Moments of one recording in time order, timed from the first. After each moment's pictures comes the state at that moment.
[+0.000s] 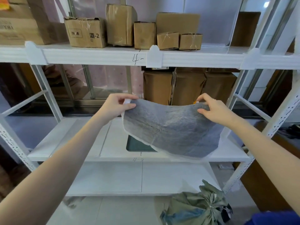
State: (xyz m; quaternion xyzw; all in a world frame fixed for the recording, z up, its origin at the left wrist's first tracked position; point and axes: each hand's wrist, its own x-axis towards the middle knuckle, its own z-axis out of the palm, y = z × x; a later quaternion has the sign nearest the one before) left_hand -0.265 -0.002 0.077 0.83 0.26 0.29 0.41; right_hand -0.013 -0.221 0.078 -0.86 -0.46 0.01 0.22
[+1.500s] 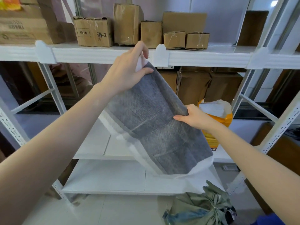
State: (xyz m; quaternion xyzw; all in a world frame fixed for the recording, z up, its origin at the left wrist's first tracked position) left_hand -0.260 -0.026 0.167 0.90 0.11 0.43 0.04; right_hand -0.094 -0.184 0.077 -0.79 -0.49 0.18 0.33
